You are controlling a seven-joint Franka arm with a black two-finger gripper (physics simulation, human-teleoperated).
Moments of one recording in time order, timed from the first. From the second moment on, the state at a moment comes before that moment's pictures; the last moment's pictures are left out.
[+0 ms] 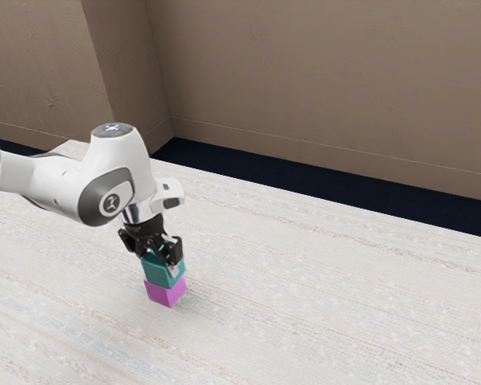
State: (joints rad) arm 0.31 -0.05 -0.38 -2.37 -0.03 2.37 -0.09
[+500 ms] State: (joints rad) arm 0.33 -0.04 -0.37 -2.37 -0.02 2.37 -0.02
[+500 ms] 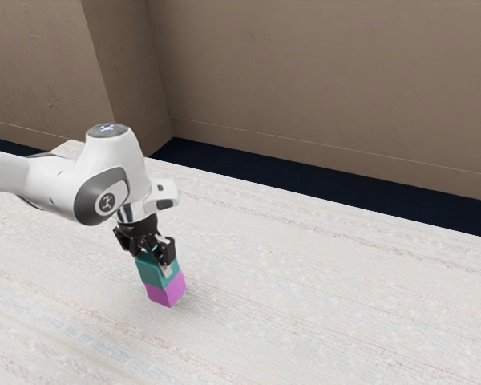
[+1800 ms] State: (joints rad) arm 0.34 -0.02 -0.35 -2.35 -0.02 2.37 -0.06
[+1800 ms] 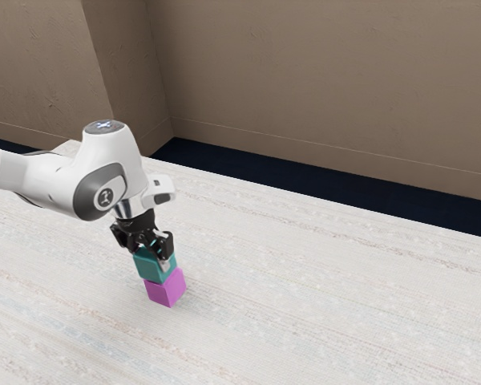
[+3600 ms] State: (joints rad) arm 0.30 -0.01 -0.36 -2.34 0.00 2.37 -0.03
